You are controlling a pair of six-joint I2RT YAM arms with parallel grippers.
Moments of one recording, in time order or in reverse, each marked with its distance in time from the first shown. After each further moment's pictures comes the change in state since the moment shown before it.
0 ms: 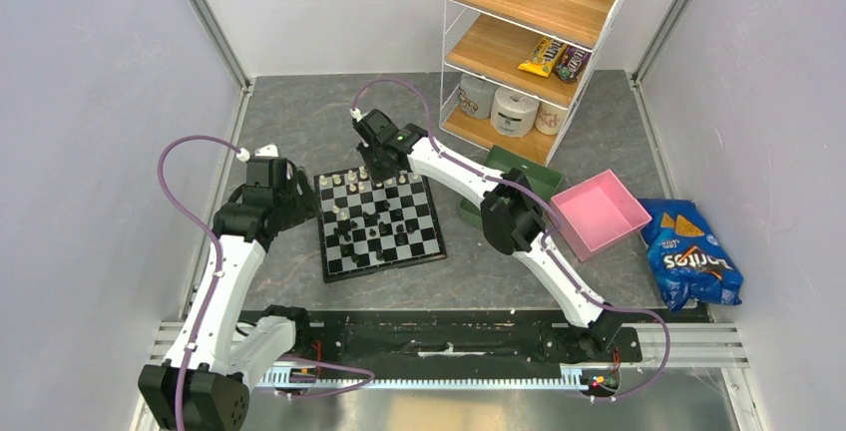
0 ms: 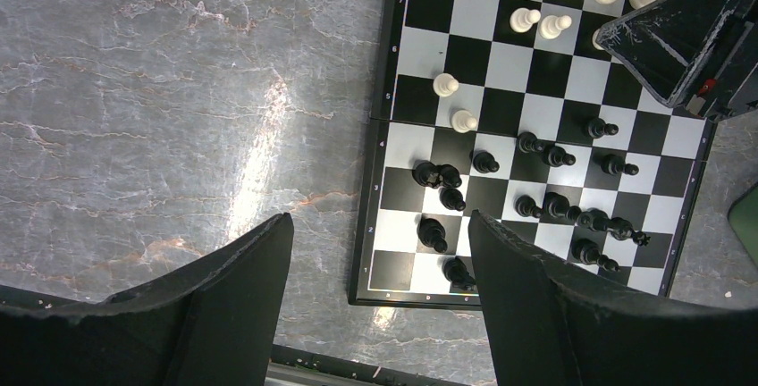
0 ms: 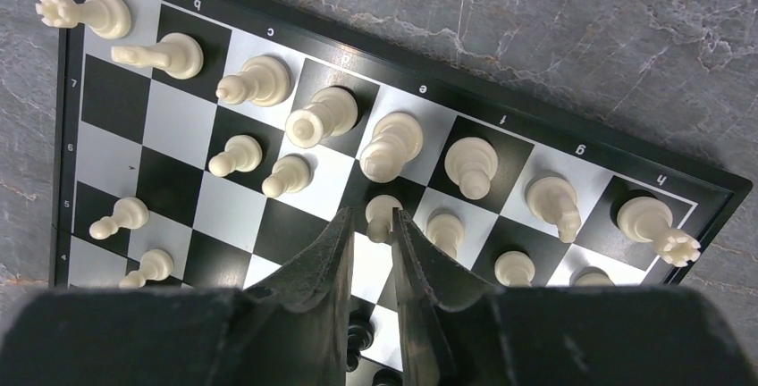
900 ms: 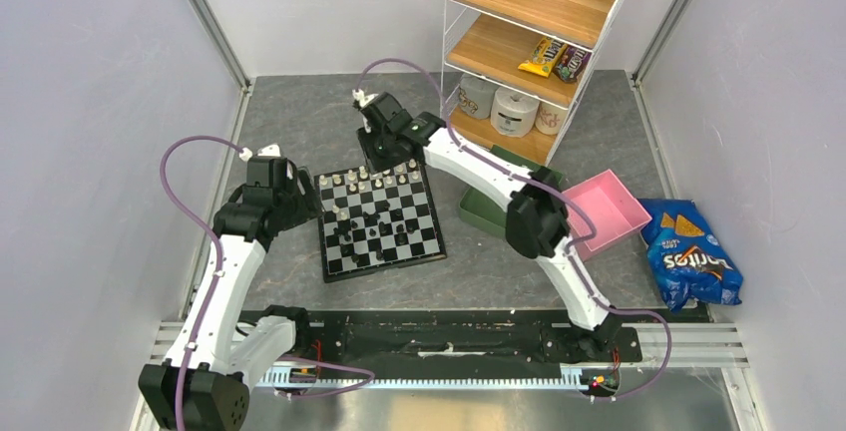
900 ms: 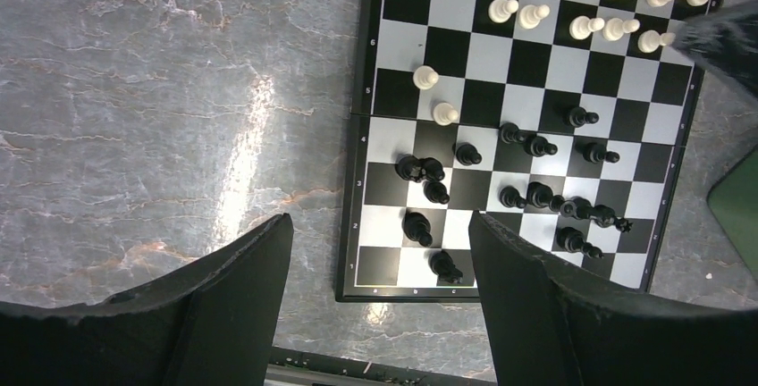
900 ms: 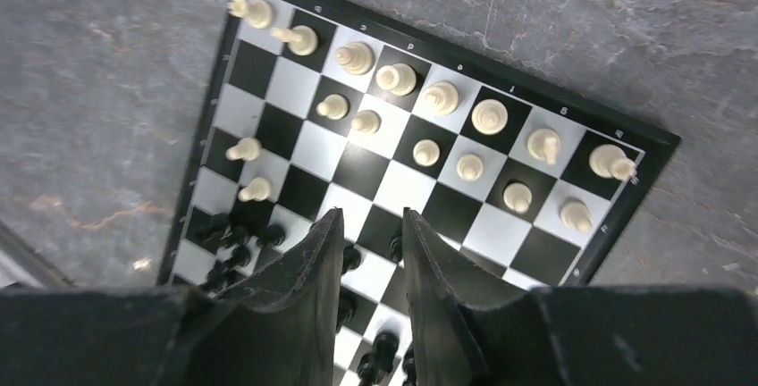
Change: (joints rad) left arm 0.000 0.001 -0.002 0.006 0.035 0.000; right arm -0.001 -0.192 -0.128 0.043 -0.068 0.001
